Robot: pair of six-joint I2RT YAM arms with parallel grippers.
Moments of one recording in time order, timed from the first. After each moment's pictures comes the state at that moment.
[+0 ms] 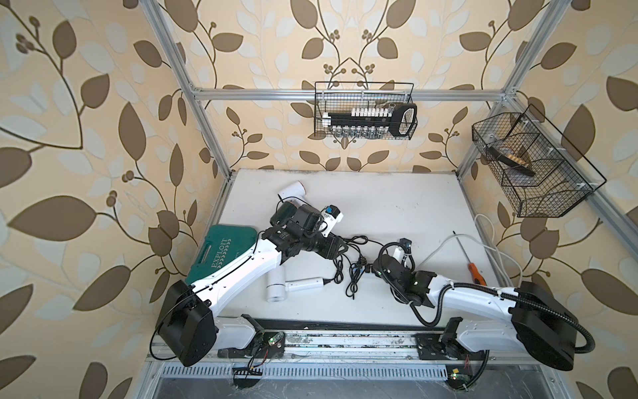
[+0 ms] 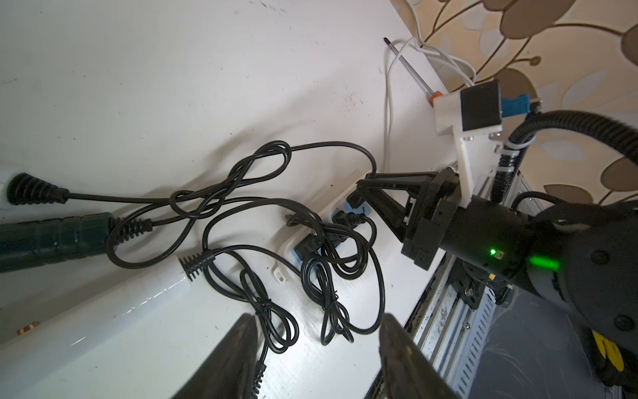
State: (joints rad) left arm -0.61 1.30 1.01 -0.48 0.43 -0.21; right arm 0.89 1.29 0.52 -0.16 0.64 1.14
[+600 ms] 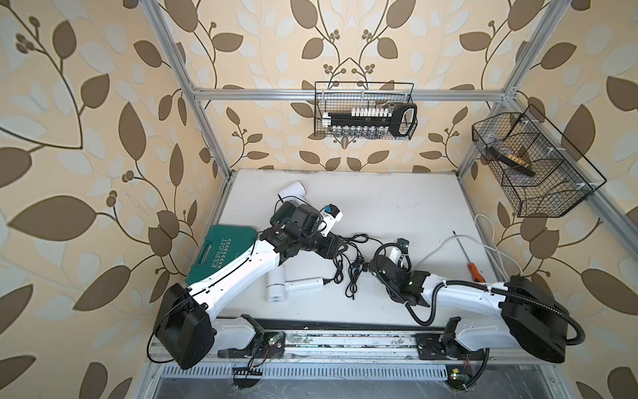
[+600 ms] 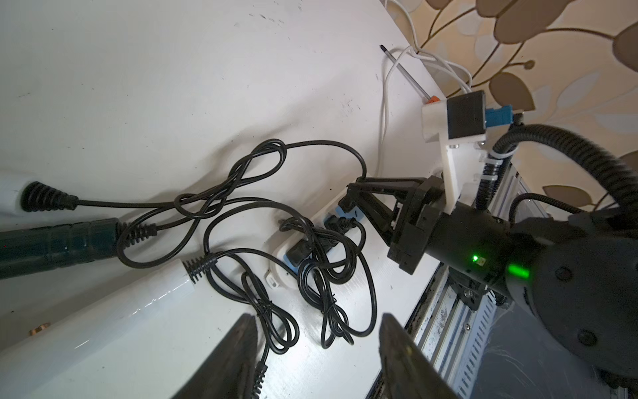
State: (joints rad) left arm -0.61 1.28 1.01 -0.48 0.43 -0.20; right arm 0.92 1.34 0.53 -0.11 0.70 1.16
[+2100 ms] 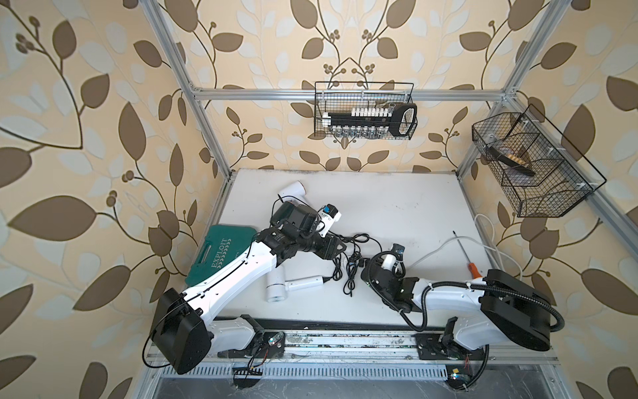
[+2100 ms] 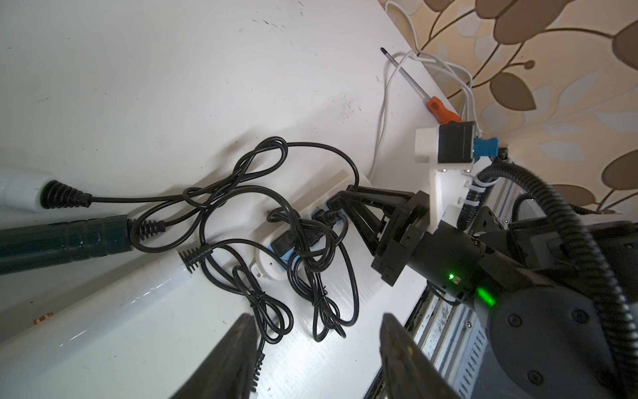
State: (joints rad) left arm -0.61 1.25 1.01 -0.51 0.41 -0.19; right arm 1.00 1.46 0.50 0.04 0.82 1.20
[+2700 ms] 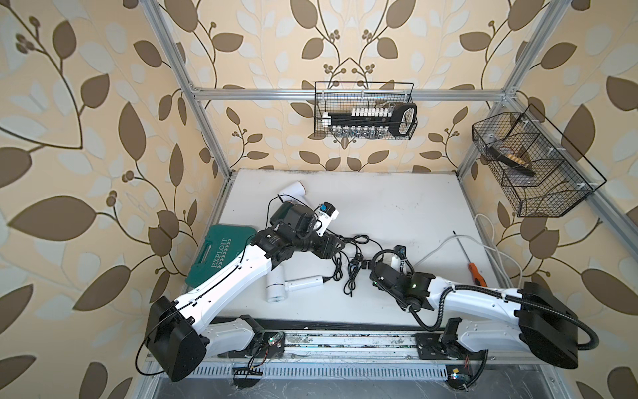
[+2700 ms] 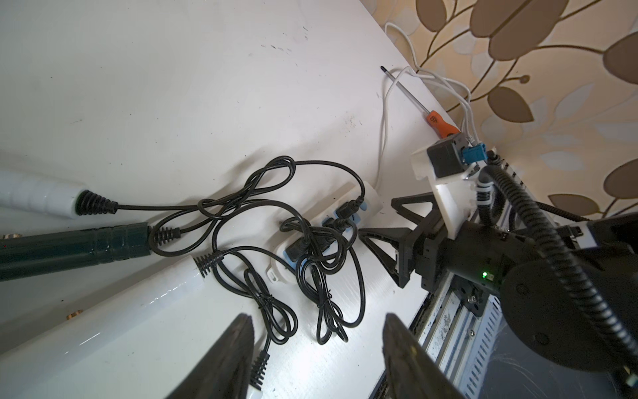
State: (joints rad) left arm -0.61 1.20 1.01 -0.51 0.38 -0.19; right arm 0.96 1.23 0.58 -0.52 0.61 1.07
